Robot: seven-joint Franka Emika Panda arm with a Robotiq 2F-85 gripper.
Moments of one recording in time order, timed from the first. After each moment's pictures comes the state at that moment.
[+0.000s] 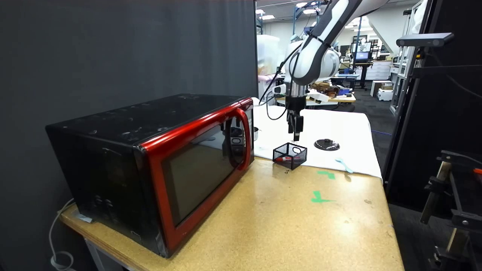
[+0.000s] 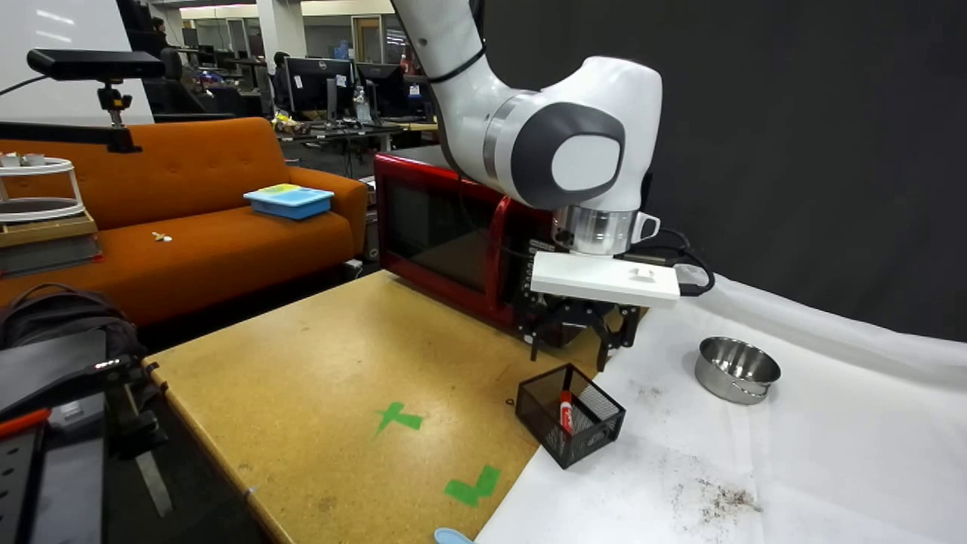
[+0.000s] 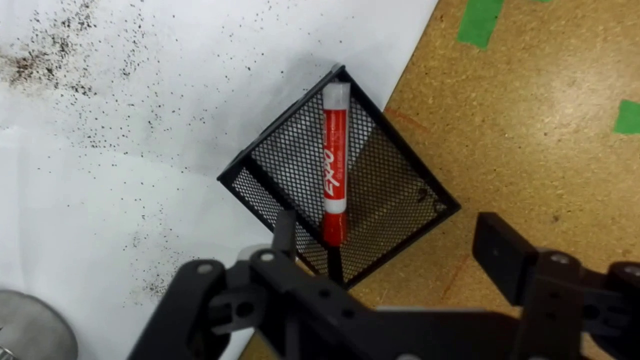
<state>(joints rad) -0.20 0.79 0.03 -1.79 -0.03 2.60 -0.90</state>
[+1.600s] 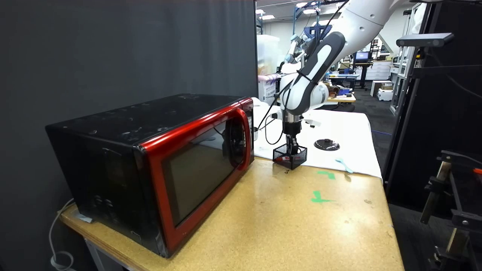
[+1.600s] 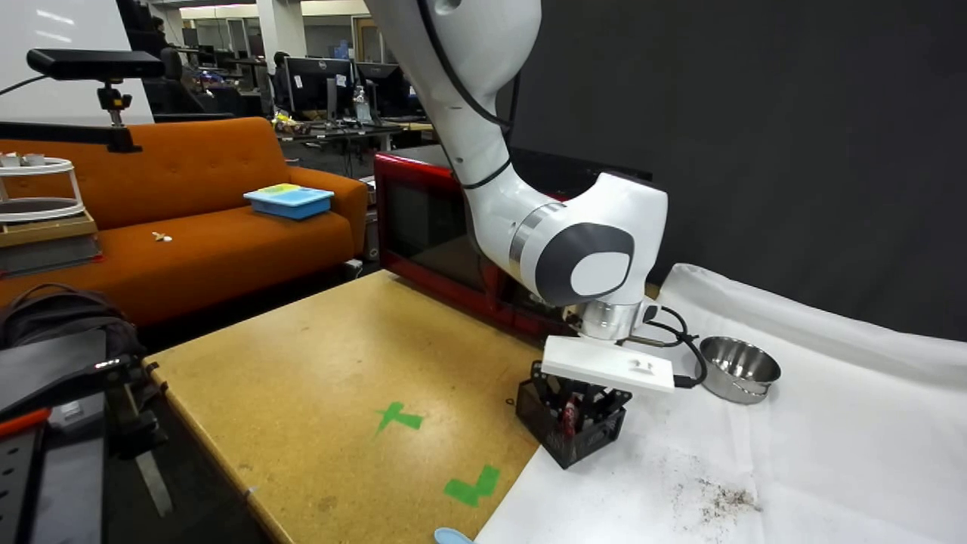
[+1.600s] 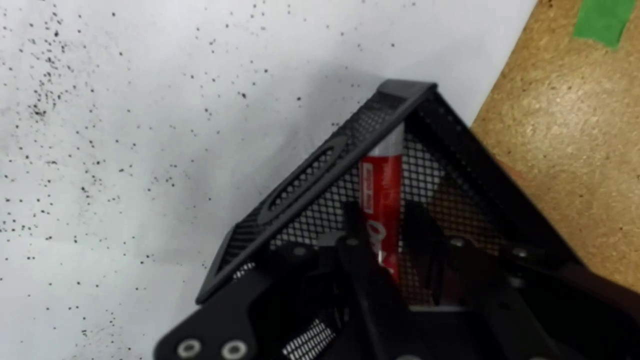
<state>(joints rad) -0.21 1.09 0.03 -1.51 -0.05 2.55 -0.87</state>
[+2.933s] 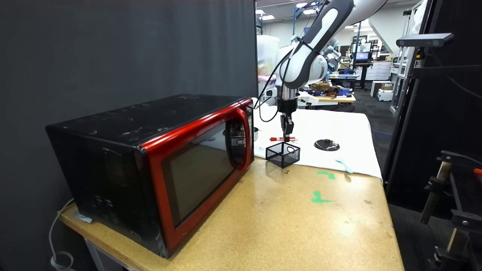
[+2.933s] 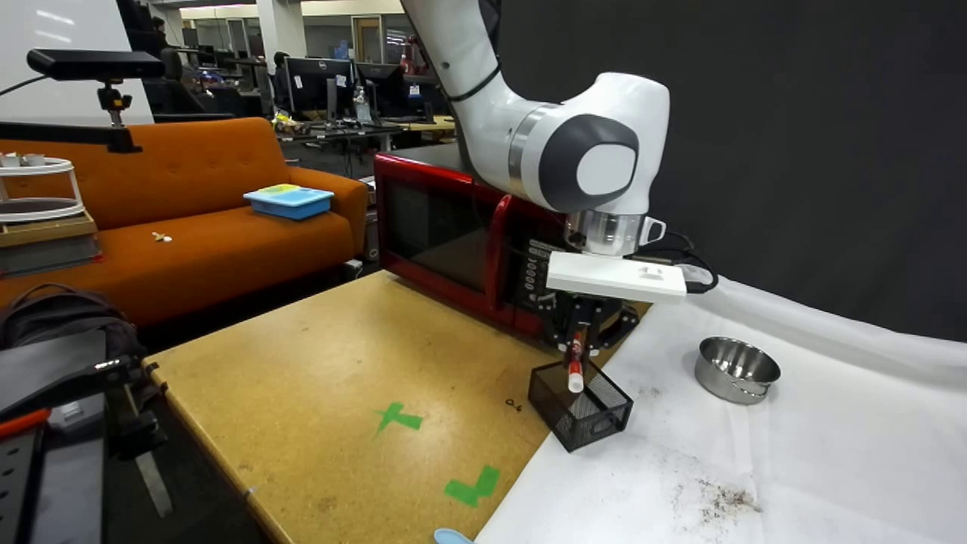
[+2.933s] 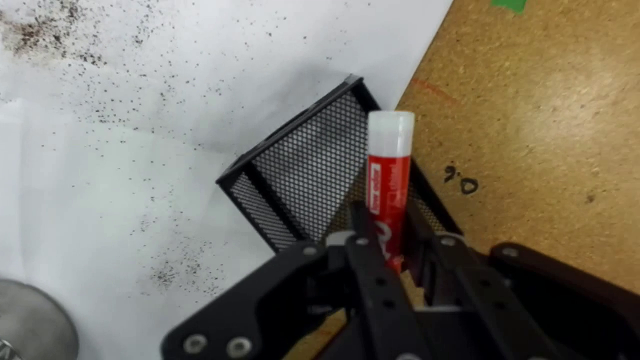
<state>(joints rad) -0.19 0.87 0.04 -1.64 -0.08 2.51 -0.85</state>
